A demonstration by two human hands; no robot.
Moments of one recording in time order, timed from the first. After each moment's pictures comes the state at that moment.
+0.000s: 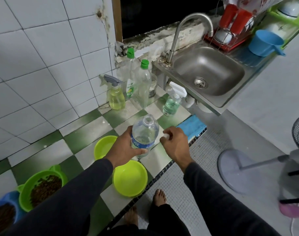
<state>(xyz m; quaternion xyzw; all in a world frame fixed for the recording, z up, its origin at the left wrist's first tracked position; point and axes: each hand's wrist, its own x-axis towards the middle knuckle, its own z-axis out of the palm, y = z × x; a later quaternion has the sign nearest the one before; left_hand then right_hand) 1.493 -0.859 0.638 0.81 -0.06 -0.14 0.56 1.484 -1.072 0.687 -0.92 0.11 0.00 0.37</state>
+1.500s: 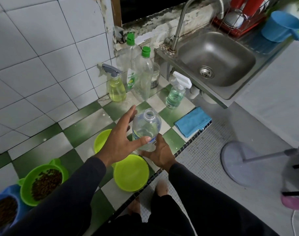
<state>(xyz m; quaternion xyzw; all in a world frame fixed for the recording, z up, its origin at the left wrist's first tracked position) 1.484 -0.852 0.677 0.81 -0.10 -0.08 0.58 1.470 -1.045 0.583 -0.86 0.03 0.12 0.49</state>
